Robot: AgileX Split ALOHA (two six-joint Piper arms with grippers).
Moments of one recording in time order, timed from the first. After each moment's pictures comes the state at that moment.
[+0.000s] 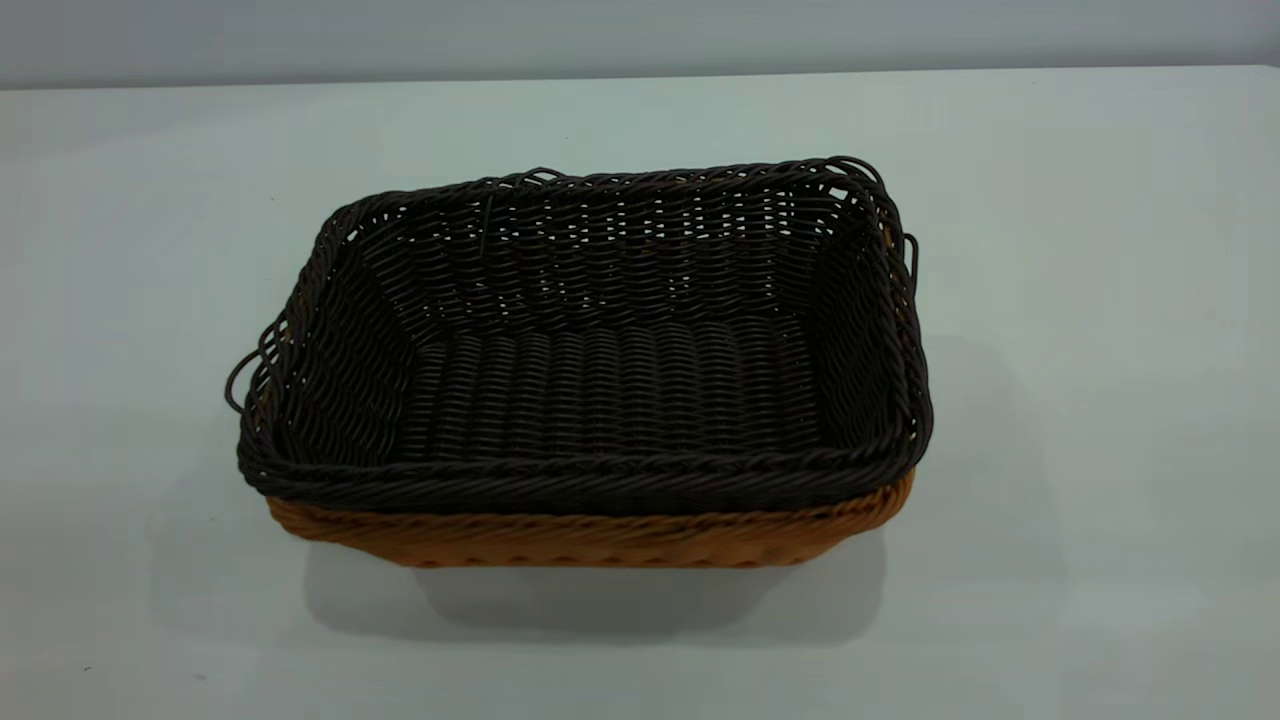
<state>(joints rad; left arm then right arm) -0.04 -0.02 -0.49 0.03 1.11 -0.03 0.11 -0.02 -0.48 0.22 1.14 -0.29</state>
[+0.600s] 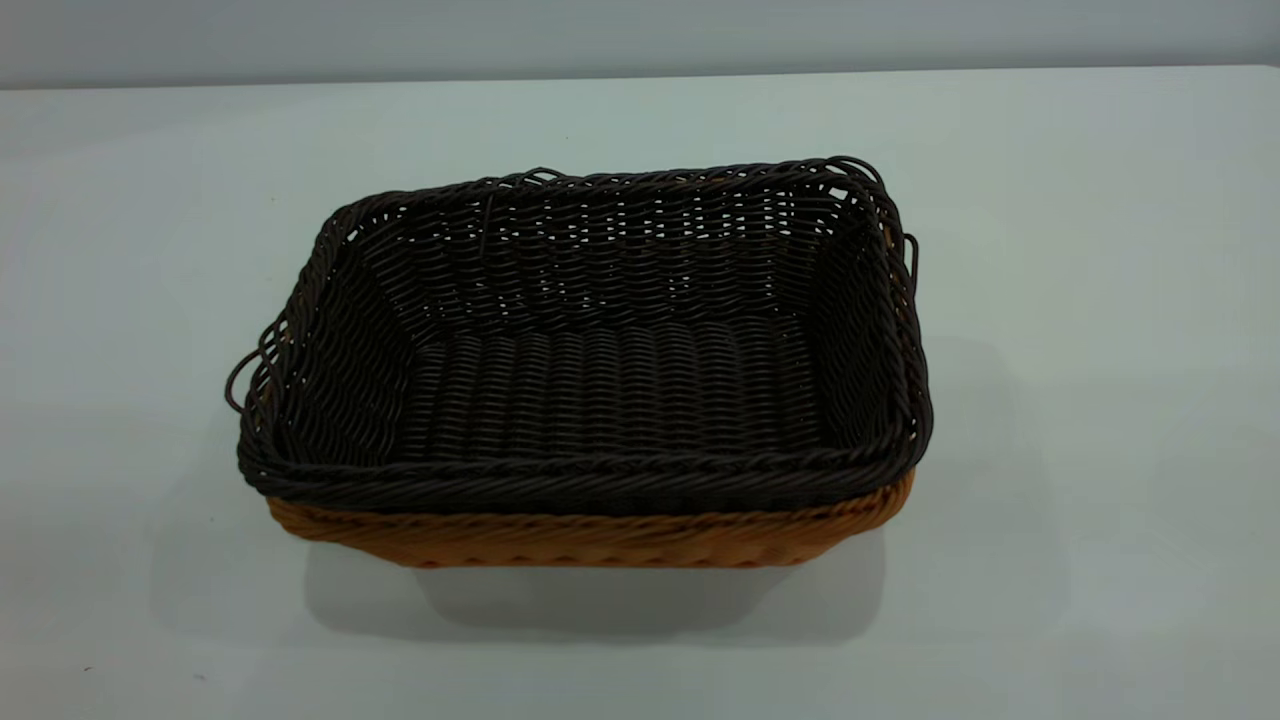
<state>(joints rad) -0.04 -0.02 -0.49 0.03 1.11 -0.03 0.08 -0.02 -0.48 0.07 1.12 -0.10</state>
